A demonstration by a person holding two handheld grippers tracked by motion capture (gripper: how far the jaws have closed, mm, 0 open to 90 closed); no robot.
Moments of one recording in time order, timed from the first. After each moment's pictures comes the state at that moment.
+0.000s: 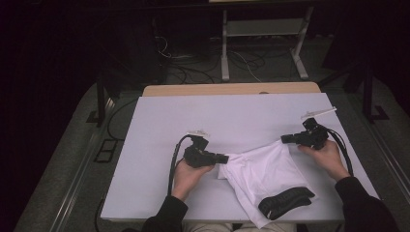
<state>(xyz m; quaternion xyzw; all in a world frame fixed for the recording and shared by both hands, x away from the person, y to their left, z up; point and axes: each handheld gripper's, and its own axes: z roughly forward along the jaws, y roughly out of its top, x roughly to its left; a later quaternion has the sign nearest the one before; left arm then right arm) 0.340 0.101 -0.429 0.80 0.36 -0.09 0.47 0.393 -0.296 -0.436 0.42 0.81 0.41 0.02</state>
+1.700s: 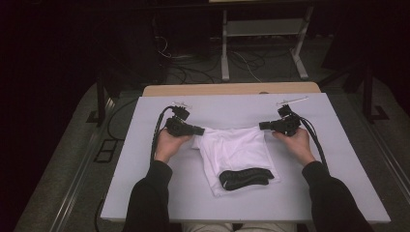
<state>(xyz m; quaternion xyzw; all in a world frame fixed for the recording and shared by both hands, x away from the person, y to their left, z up) 0.437 0.148 -0.406 0.83 0.38 -0.01 0.40 0.442 -0.234 -0.437 0.45 0.78 0.43 0.03</state>
